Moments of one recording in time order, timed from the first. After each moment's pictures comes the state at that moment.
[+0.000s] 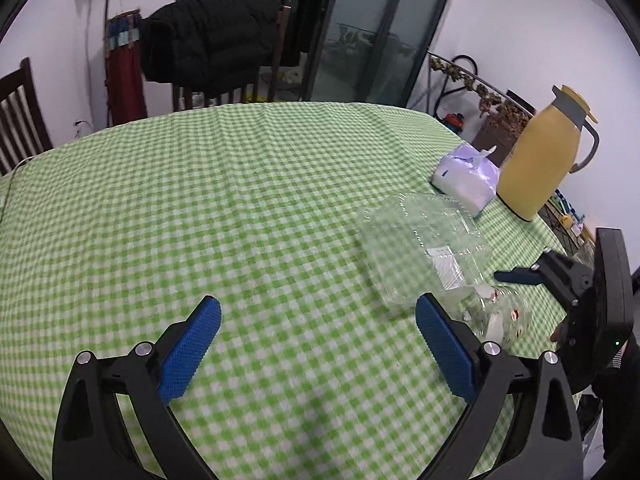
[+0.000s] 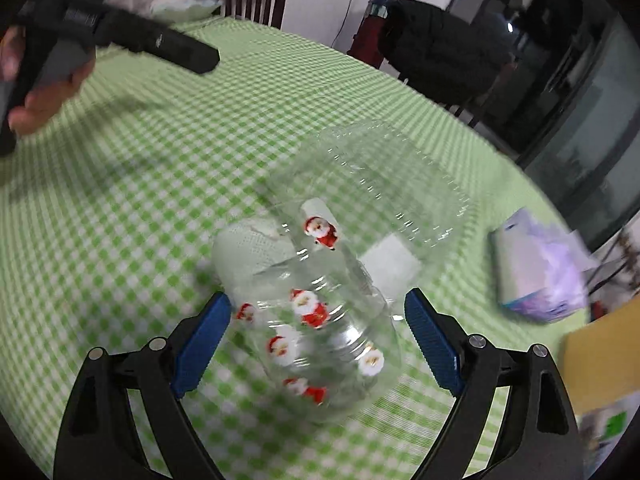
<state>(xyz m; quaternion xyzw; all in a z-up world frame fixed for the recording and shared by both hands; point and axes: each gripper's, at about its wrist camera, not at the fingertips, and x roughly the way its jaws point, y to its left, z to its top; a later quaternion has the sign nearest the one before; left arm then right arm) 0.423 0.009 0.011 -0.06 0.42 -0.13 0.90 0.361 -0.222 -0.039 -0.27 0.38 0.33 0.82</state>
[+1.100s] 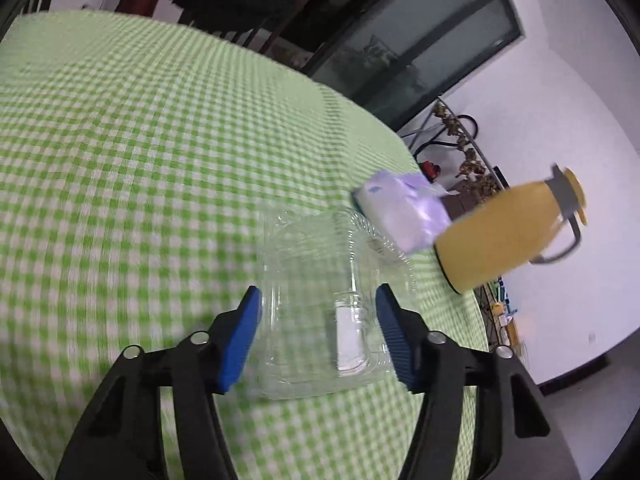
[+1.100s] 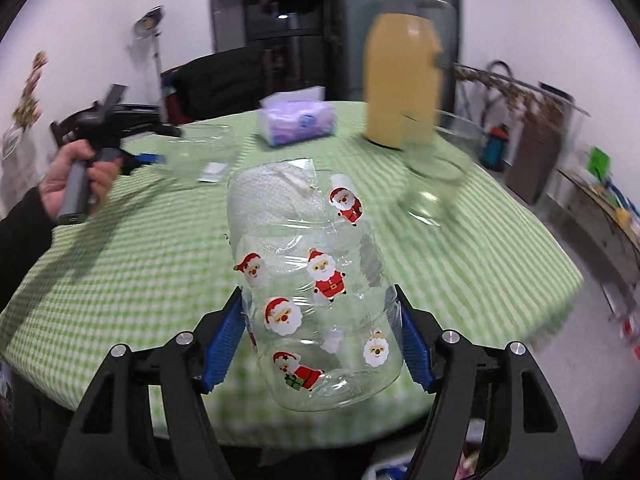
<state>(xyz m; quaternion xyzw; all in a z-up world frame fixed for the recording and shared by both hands) 0.444 -0.106 -0.023 -0.28 0.42 -0.14 0.85 0.125 -0.470 -0.023 0.01 0.33 0.04 0.94</state>
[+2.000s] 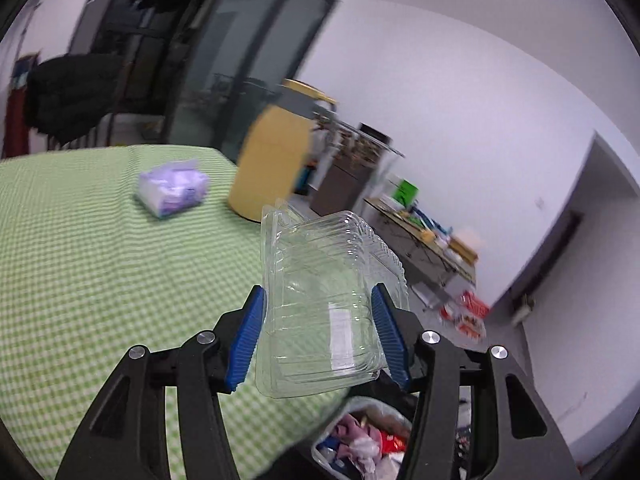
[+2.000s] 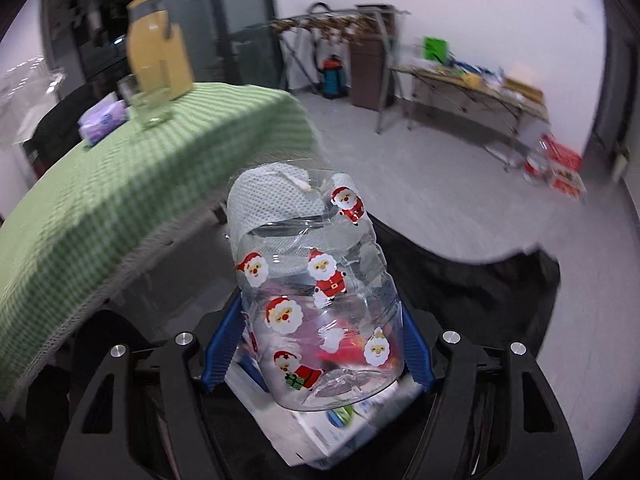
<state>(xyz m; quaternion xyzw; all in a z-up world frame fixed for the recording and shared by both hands) 0.173 -0.285 0.101 -0.11 0.29 -0.34 0.89 -0.083 -0.654 -0.097 0.16 0.37 -0.20 0.89</state>
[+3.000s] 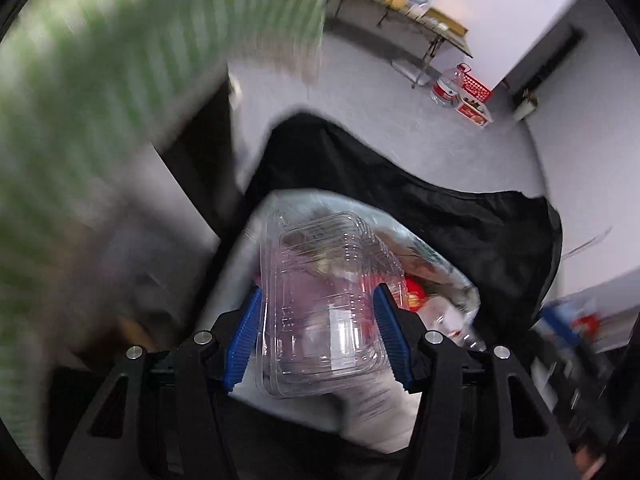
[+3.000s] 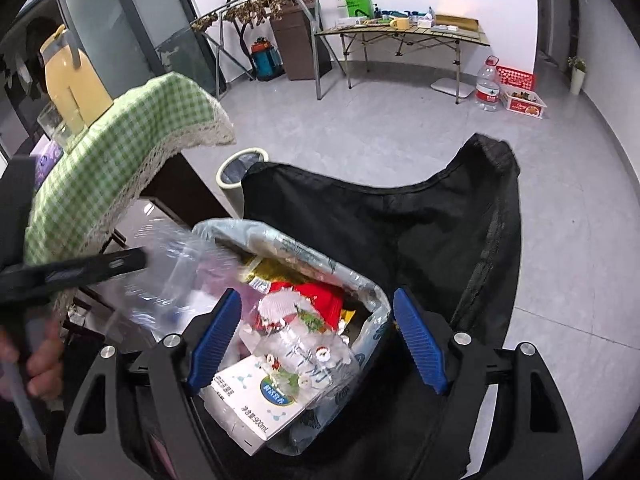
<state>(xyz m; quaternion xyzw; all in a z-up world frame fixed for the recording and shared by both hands) 0.156 -0.575 -0.187 0.10 0.58 -0.39 0.71 -0.115 -0.697 -0.152 0.25 0.39 -0.27 0.85</state>
